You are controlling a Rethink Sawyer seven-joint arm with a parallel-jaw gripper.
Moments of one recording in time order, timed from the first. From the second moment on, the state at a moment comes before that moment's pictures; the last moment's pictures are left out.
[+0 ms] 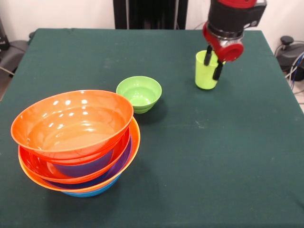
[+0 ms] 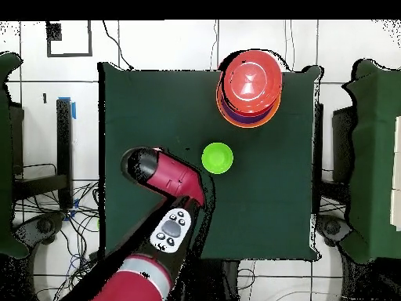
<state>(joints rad) 0.26 -0.40 -0.40 1.65 0.61 0.53 2.59</state>
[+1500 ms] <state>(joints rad) 0.32 -0.47 -0.44 1.67 0.62 0.61 2.67</state>
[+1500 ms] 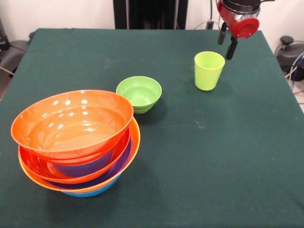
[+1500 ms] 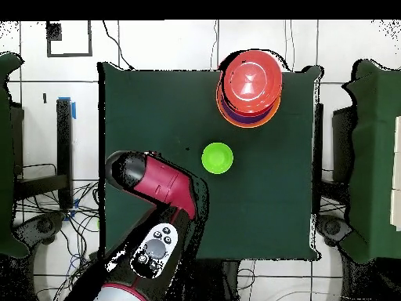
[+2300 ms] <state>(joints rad) 0.29 -0.41 -0.41 1.69 0.65 0.46 2.67</state>
